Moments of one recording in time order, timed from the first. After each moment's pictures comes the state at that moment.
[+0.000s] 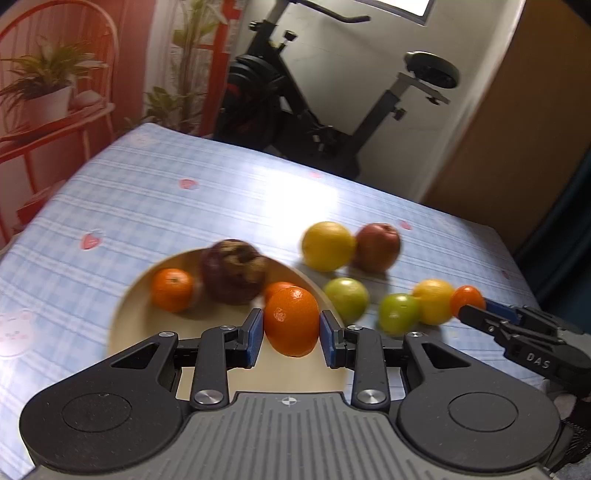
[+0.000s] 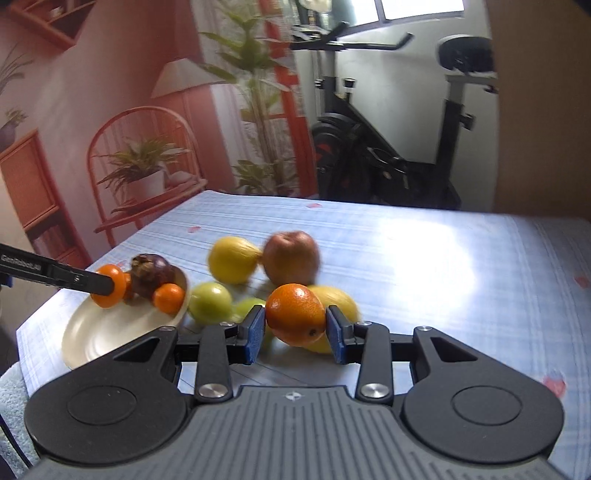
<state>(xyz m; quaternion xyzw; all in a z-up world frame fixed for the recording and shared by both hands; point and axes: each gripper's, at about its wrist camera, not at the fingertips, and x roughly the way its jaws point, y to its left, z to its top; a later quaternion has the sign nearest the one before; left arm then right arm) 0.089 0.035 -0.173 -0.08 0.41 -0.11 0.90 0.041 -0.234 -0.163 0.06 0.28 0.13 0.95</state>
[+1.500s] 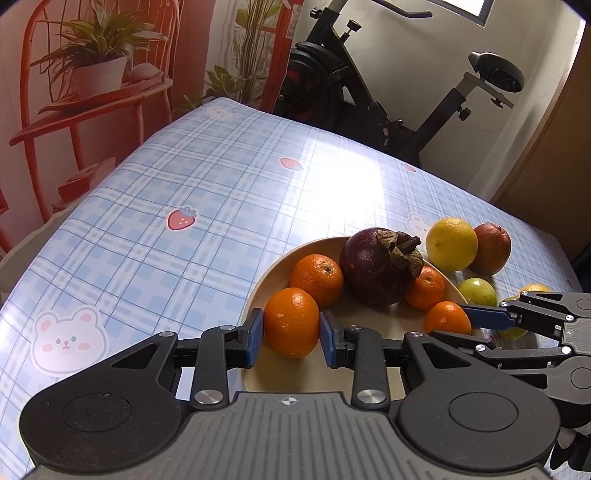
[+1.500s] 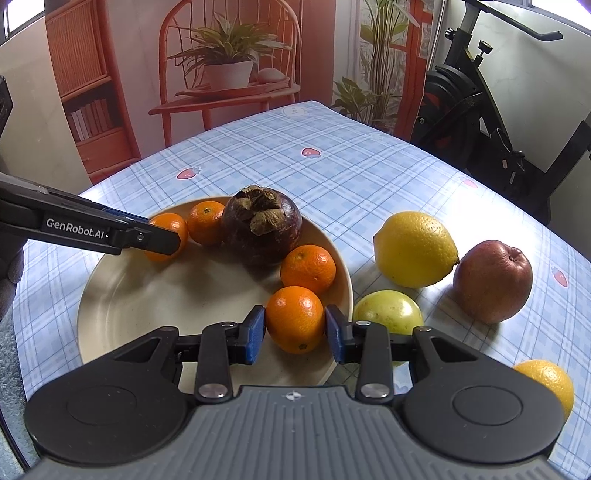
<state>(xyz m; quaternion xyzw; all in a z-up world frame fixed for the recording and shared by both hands) 0.118 0.110 -0.220 -0.08 0.43 -0.05 0.90 0.126 -0.080 -0.207 -0.09 0.39 0.21 0.89</state>
